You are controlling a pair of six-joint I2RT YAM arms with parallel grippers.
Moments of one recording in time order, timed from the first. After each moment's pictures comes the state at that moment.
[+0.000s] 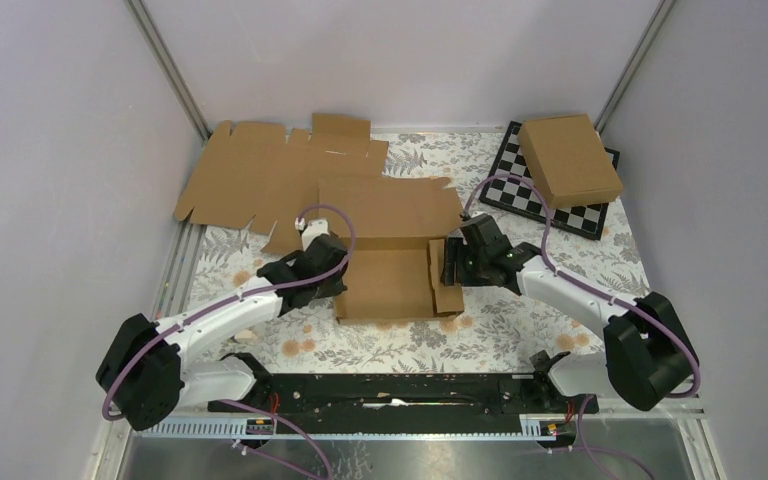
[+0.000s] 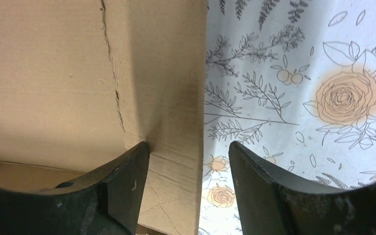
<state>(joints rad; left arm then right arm) -0.71 1.18 0.70 -0.47 -0.32 -0.78 0.58 1.33 0.76 -0.39 0.01 0.53</state>
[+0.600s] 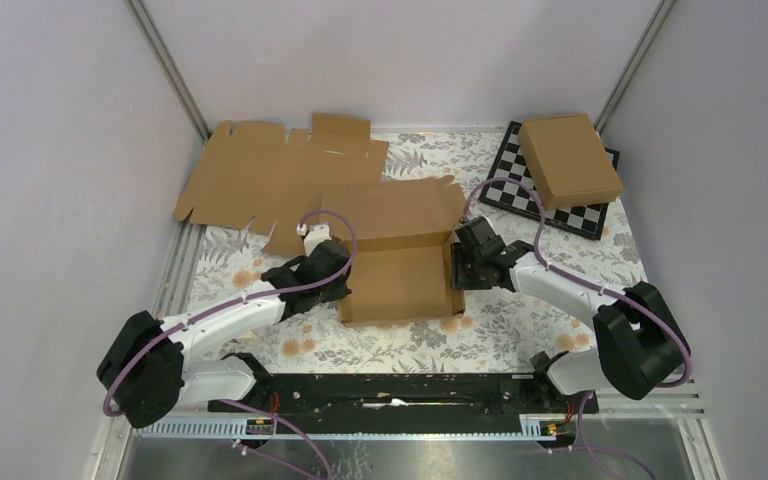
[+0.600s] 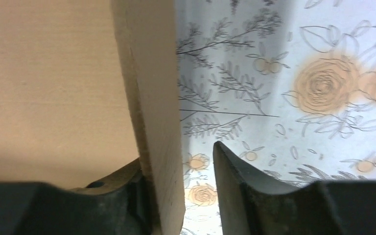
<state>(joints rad) -0.75 1.19 0.64 -0.39 -0.32 -0.85 0.59 1.39 0.77 -0.44 0.05 0.52</state>
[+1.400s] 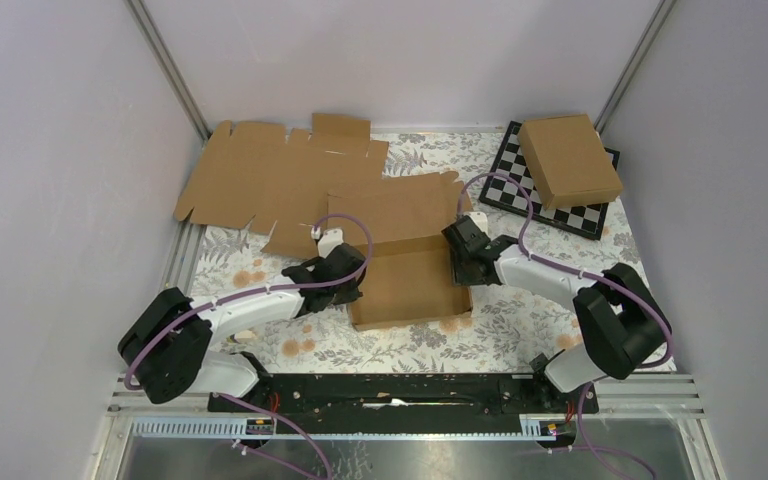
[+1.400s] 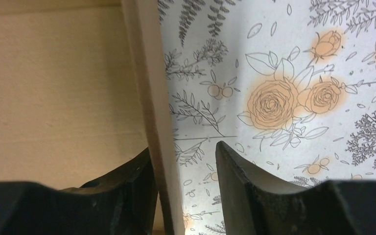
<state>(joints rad) -0.80 1.34 0.66 -0.31 -0.32 -0.90 0.63 1.50 0.82 -0.48 0.32 0.50</state>
